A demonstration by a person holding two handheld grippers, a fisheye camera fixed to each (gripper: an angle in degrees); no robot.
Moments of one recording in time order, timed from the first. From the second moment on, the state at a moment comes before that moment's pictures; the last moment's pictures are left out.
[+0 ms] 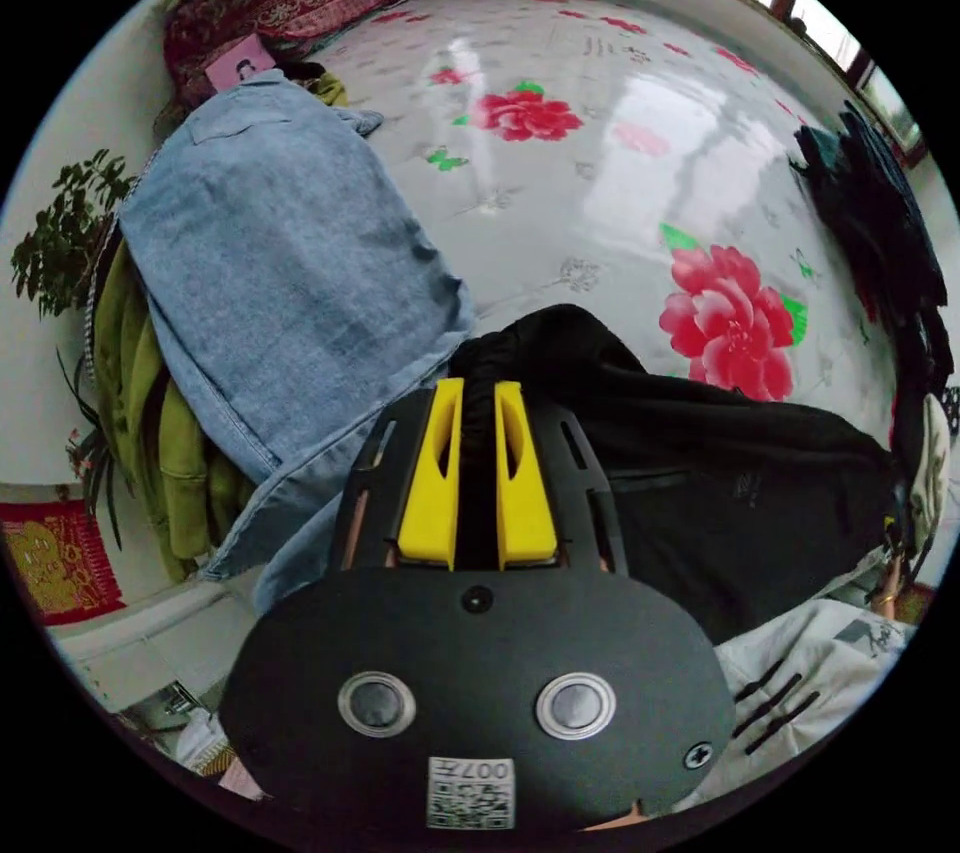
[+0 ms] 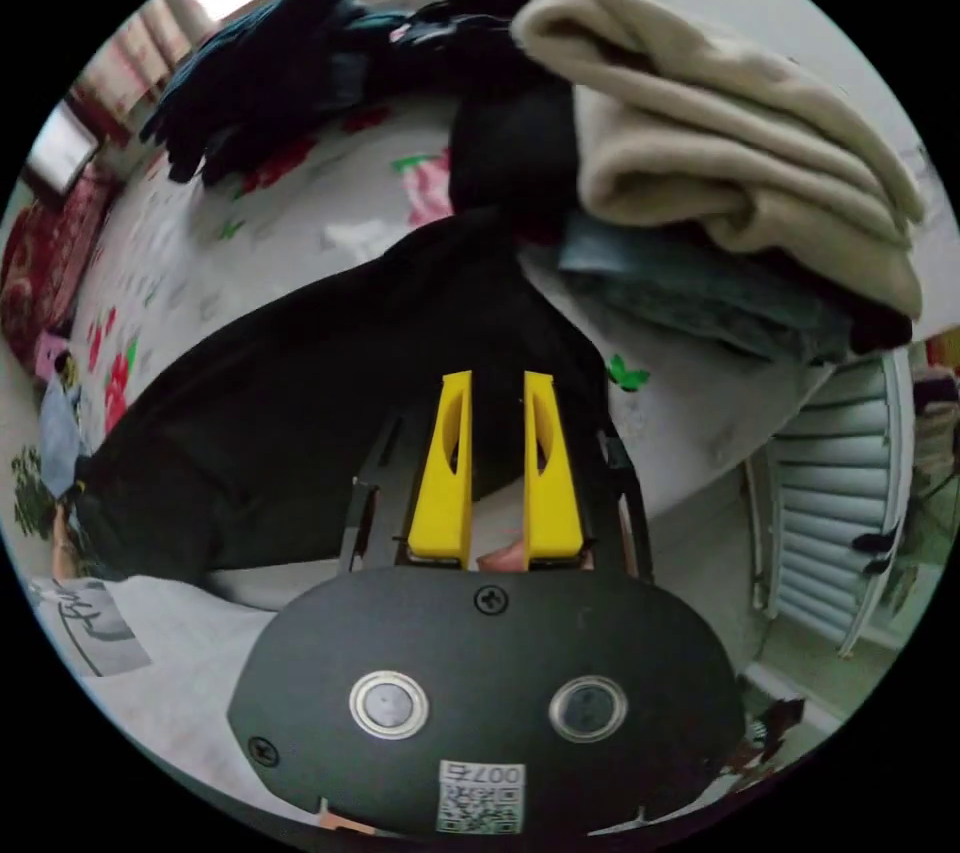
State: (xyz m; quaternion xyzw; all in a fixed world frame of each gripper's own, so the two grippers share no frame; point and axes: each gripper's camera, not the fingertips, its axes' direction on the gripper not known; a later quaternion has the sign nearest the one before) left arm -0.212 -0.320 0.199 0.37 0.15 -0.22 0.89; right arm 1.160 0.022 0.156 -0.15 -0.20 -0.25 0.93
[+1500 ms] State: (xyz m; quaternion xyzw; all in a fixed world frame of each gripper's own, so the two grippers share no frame) left arm -0.151 -0.120 0.476 0.43 0.52 -0.32 0.67; right arm 1.422 -0.026 0.274 -0.15 -0.53 0.15 0.82
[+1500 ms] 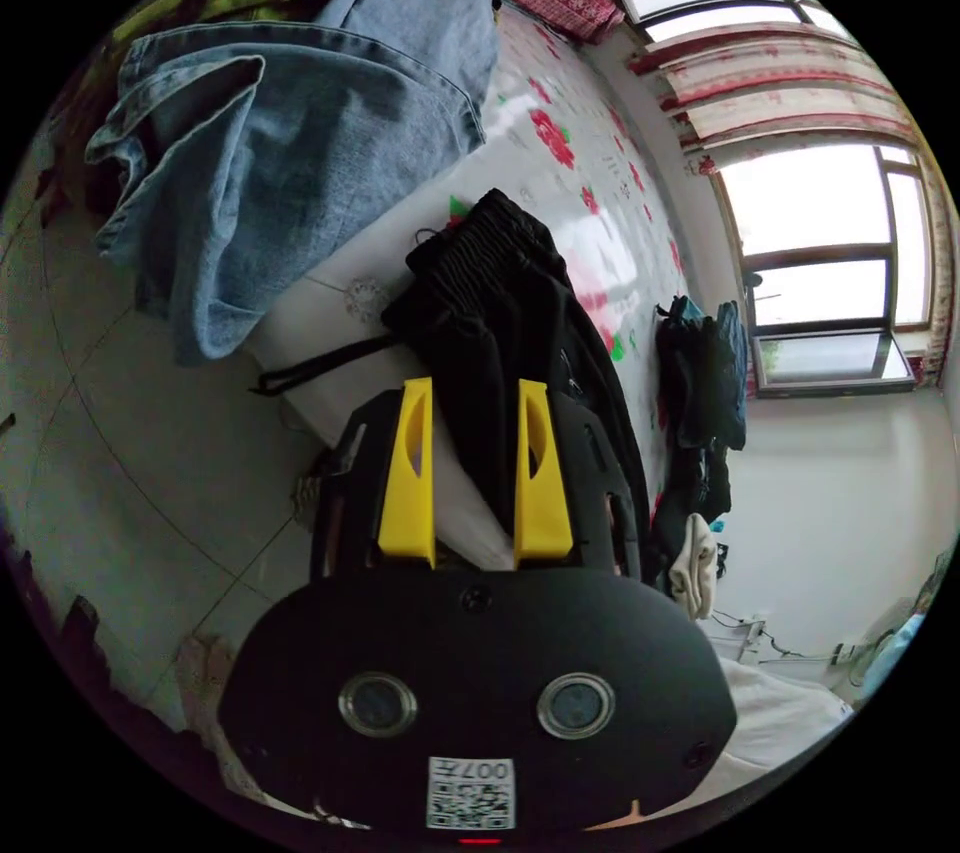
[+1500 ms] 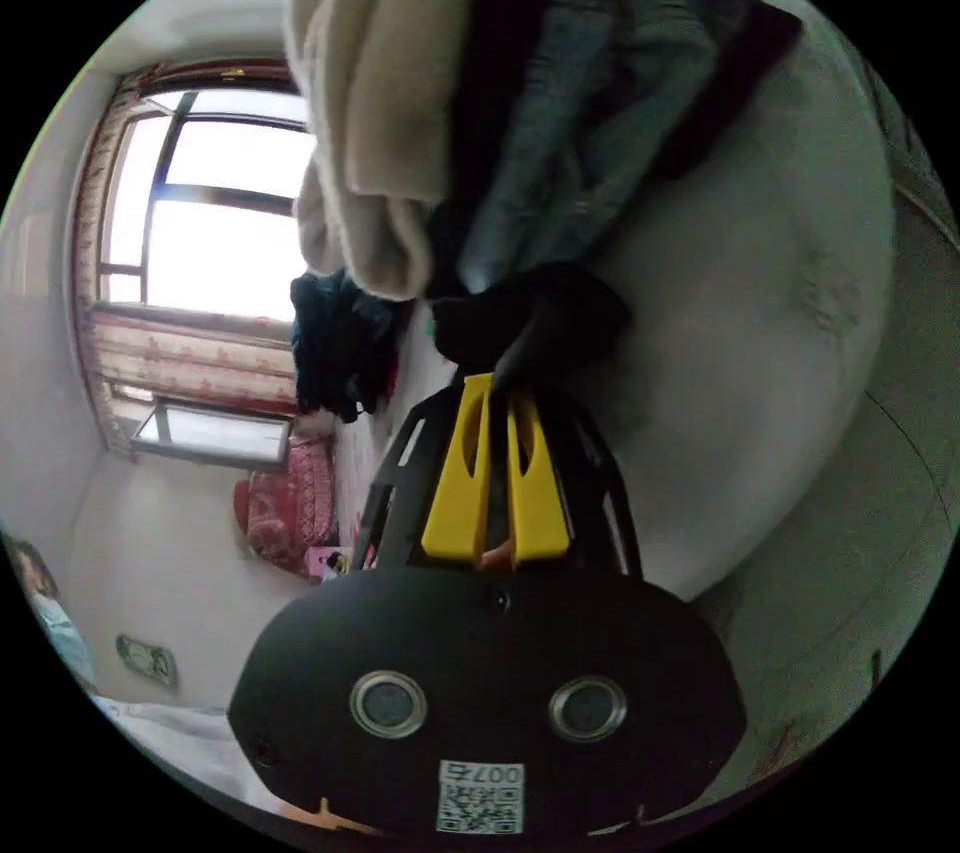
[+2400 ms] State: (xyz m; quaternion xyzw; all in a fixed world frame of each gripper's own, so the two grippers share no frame) left arm -0.163 -0.102 0.531 0.46 0.53 -0.31 0.64; right arm 1.110 0.345 0.051 -0.11 -0.46 -0.65 0.59
